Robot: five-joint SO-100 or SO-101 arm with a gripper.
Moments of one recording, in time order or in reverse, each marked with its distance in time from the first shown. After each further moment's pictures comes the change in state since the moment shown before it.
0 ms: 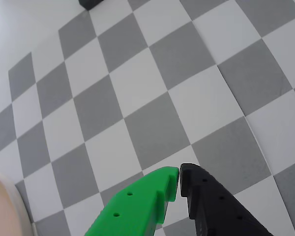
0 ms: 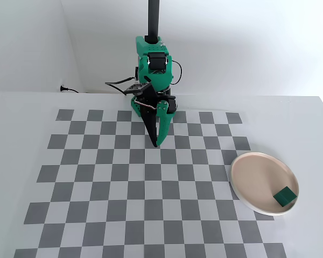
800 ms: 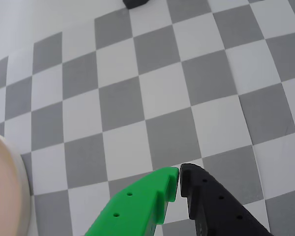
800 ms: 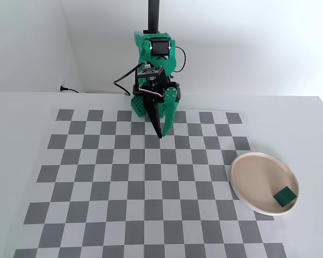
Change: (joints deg) arm -2.5 -9.6 -16.2 6.3 -12.2
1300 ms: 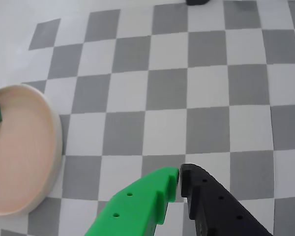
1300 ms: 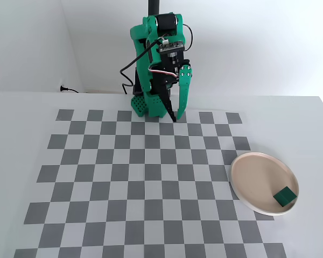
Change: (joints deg) arm -8.0 -8.3 -19.1 12.4 -5.5
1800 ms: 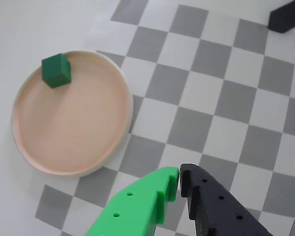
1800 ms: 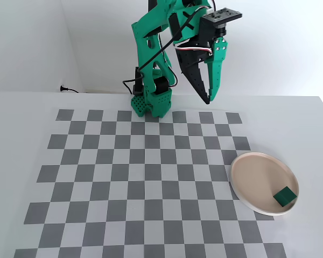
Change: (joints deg) arm -14.4 -28.3 -41.0 16.9 -4.0
